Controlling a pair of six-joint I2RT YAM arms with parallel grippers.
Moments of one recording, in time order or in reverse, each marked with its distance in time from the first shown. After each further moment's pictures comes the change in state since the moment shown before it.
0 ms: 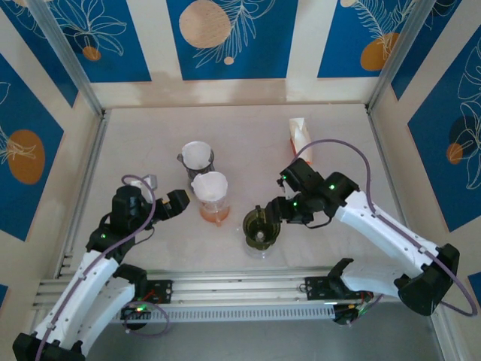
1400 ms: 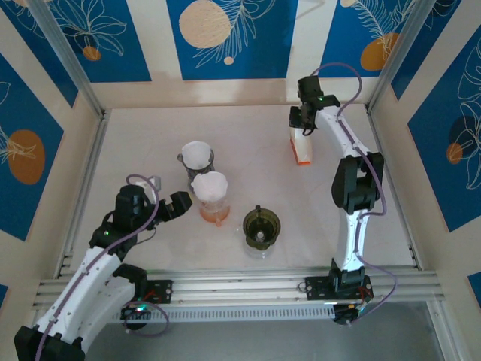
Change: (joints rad) left arm 0.000 0.036 -0.015 0.011 0.045 -0.003; right arm -0.529 0.971 0.869 0.286 0.296 -0.393
